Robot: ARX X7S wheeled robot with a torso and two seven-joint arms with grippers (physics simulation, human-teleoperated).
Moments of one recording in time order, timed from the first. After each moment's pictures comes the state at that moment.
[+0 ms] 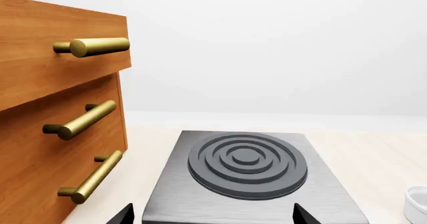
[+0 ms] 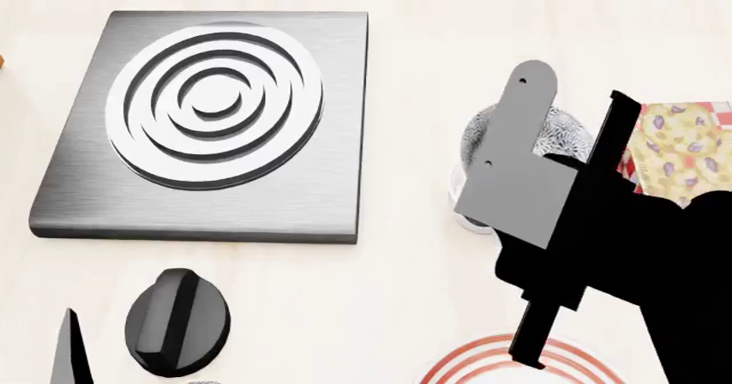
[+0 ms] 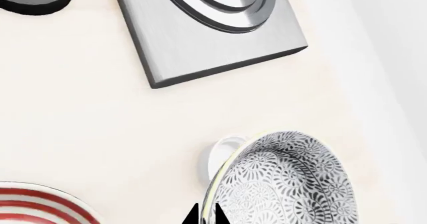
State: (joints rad) left arm 0.18 -0.36 0.21 0.72 -0.20 -0.15 -0.46; right arm 1.20 0.88 -0.88 -0.34 0.25 0.93 -0.66
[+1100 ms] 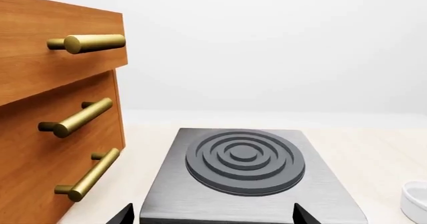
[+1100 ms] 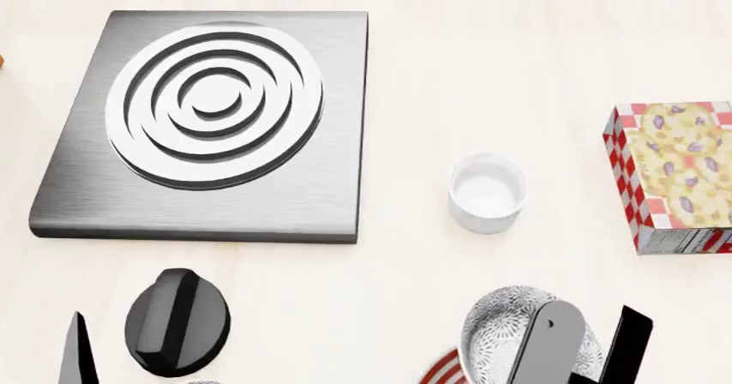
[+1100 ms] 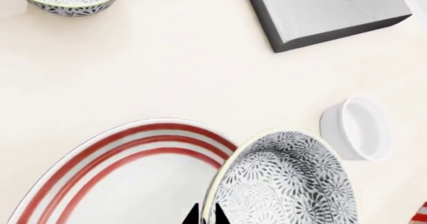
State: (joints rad) left arm 0.17 -0.37 0.24 0.72 -0.20 -0.15 -0.47; right arm 0.66 1.21 -0.74 -0.68 0.50 0.75 -0.35
